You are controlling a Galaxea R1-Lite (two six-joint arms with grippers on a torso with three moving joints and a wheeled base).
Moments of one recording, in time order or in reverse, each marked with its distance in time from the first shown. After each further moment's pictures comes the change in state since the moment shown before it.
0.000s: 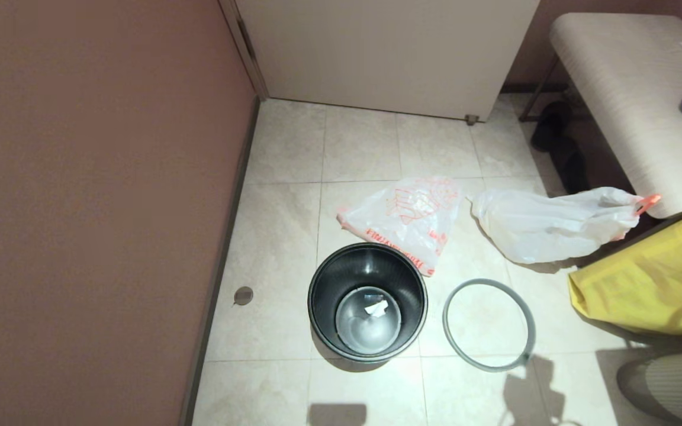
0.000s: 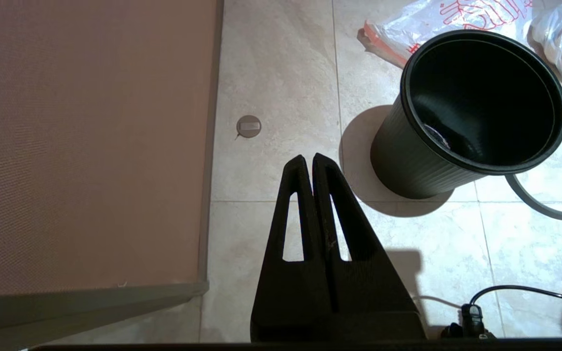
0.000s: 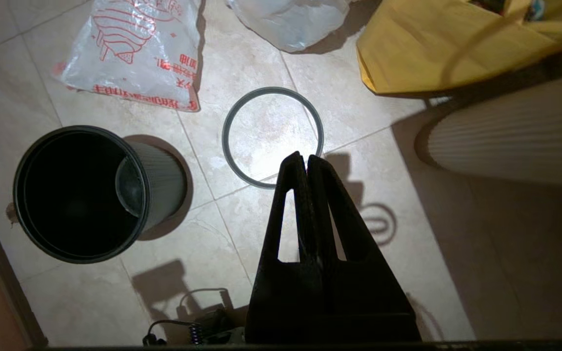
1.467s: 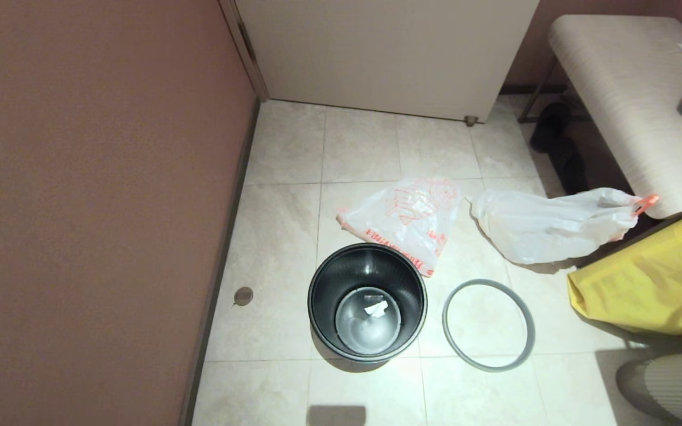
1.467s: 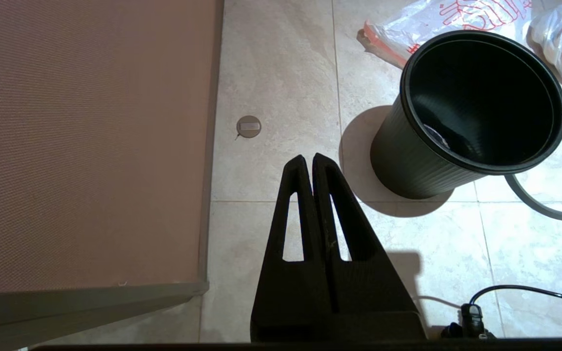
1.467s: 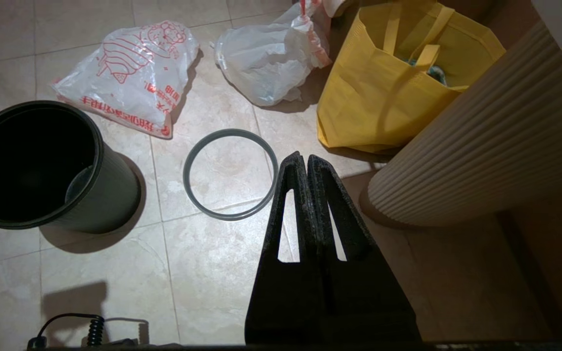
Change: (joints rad) left arm 0.000 0.000 0.001 0.000 -0.001 0.000; right arm -0.123 -0.790 0.317 0.115 0.086 -0.316
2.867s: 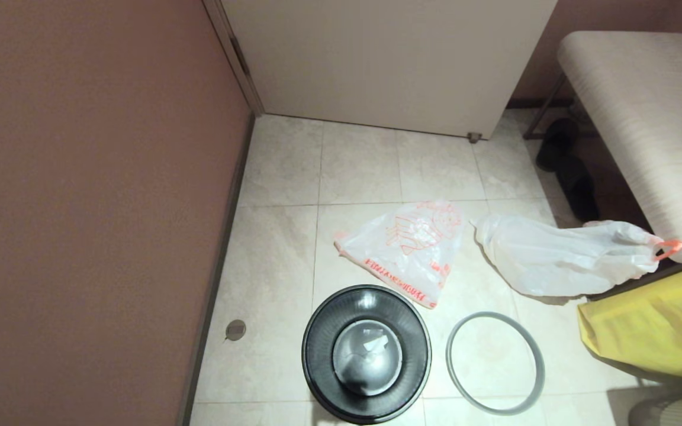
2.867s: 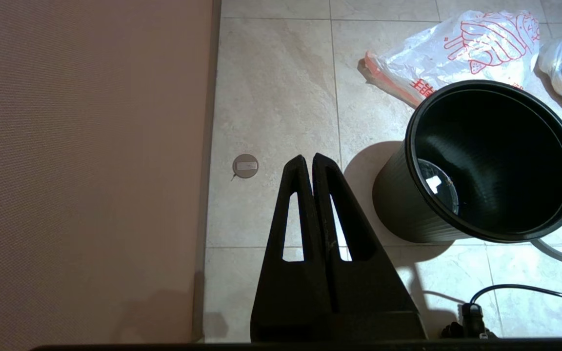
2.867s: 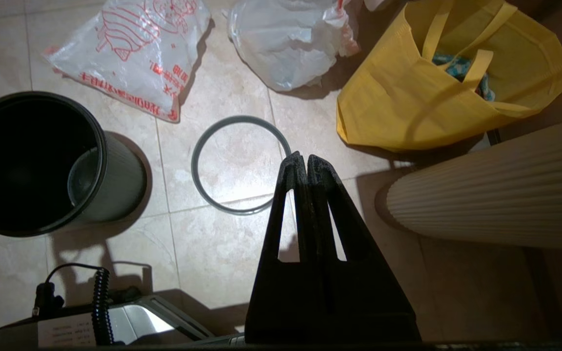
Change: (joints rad) left arm 0.000 0.000 0.000 0.000 -0.001 0.003; right arm -0.008 0.130 0.001 0.030 0.055 -0.010
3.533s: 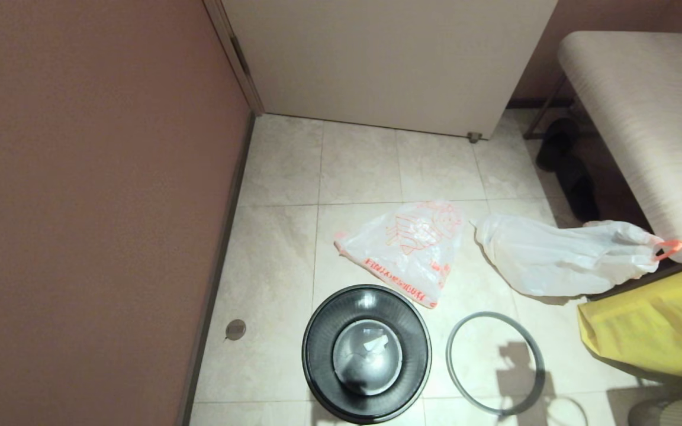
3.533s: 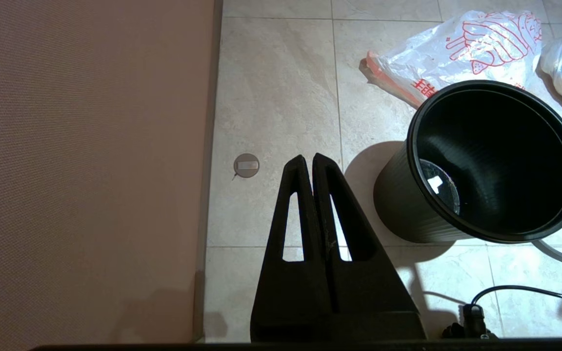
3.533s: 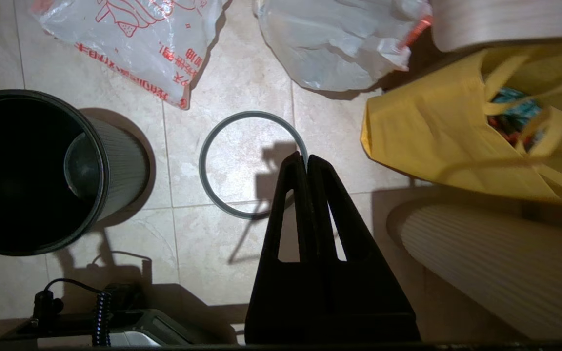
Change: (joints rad) left arm 0.000 0.000 0.000 0.000 0.000 -0.001; right arm 0.011 0.697 -0.076 -0.425 0.079 -0.067
